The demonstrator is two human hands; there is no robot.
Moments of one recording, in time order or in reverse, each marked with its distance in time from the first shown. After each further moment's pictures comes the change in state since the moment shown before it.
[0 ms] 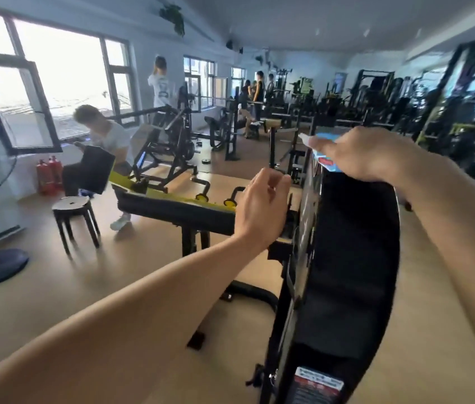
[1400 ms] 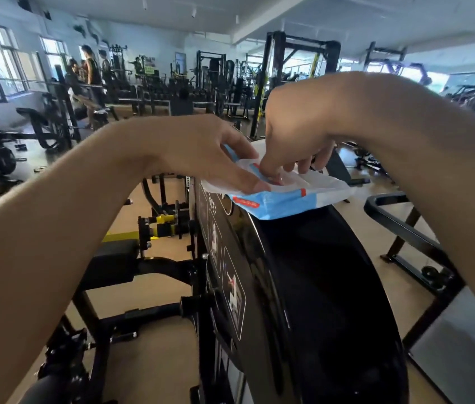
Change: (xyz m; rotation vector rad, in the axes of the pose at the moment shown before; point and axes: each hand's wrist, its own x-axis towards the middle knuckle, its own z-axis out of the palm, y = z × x) left_hand 0.196 0.061 0.039 0.389 -1.130 0.355; right_hand 0.069 0.008 -0.048 -0.047 -0.255 0.242
